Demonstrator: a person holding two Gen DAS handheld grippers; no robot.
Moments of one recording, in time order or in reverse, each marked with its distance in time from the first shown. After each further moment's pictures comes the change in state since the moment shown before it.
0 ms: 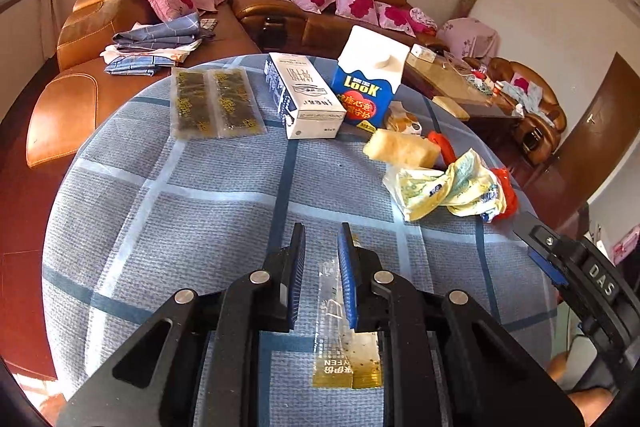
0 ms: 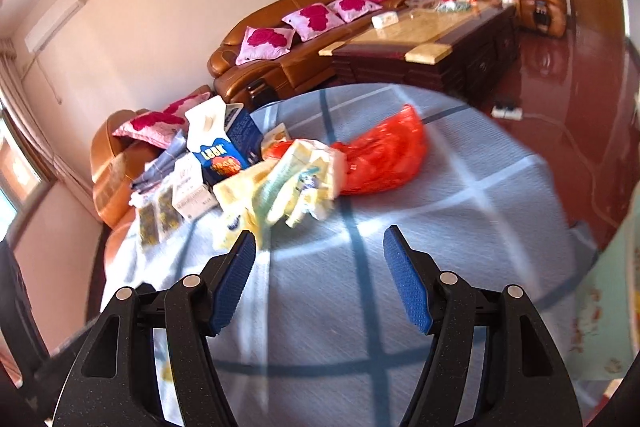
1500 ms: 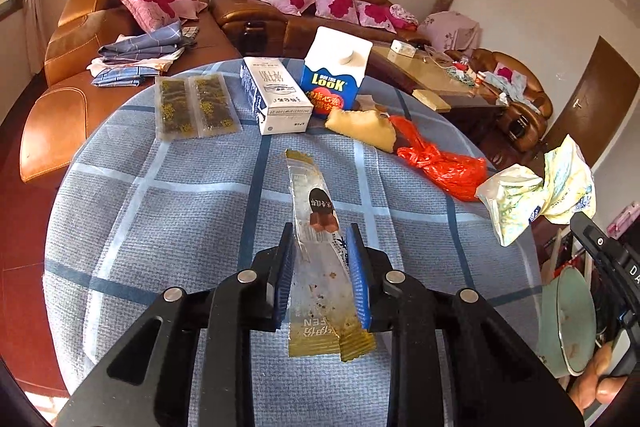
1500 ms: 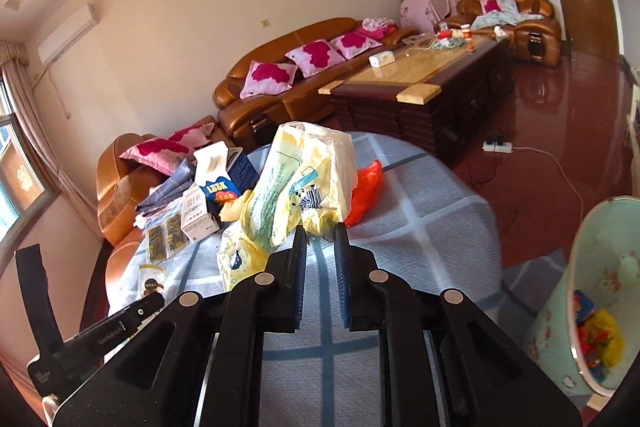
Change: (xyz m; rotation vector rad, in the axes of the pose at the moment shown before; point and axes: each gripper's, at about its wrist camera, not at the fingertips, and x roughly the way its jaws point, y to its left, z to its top) left arm -0.028 -0.028 -0.015 0.074 -0.011 -0.043; right arm -0.101 -0.024 0.002 -0.075 -0.169 -0.028
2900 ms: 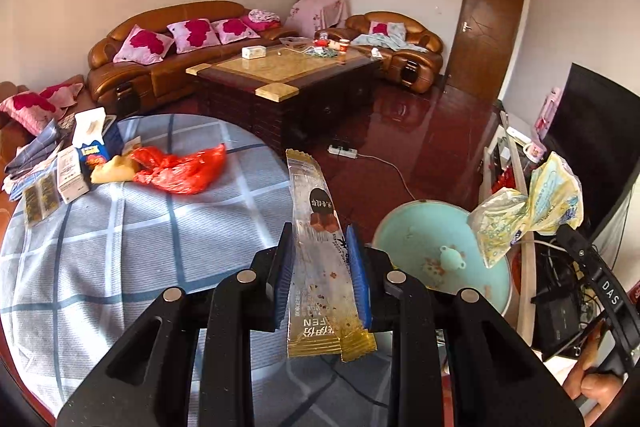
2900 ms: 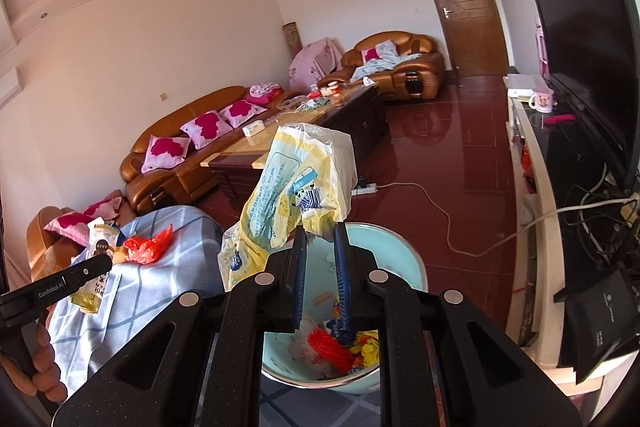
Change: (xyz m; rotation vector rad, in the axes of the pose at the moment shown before) left arm -0.057 -0.274 -0.073 0.412 -0.020 -0.242; right arm -0.213 -0.227 -0.035 0.143 -0.227 -0.337
